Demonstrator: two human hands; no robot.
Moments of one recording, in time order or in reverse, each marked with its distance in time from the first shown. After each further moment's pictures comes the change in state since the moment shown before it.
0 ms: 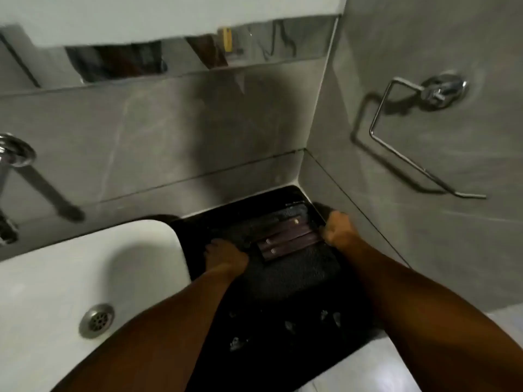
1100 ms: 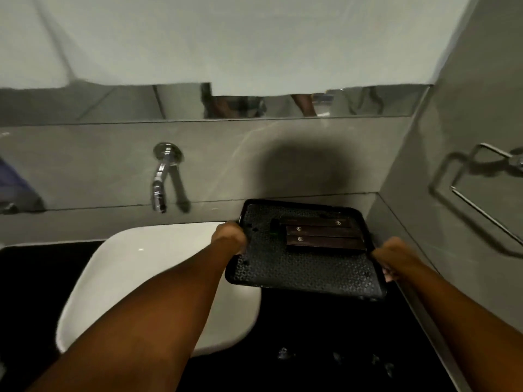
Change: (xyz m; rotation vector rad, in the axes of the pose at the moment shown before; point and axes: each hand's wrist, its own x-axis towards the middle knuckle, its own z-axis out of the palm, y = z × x) left_hand -0.056 -0.072 -0.153 -0.131 0.205 -0.097; right_hand -0.065 -0.060 -0.066 0.207 -0.161 0.047
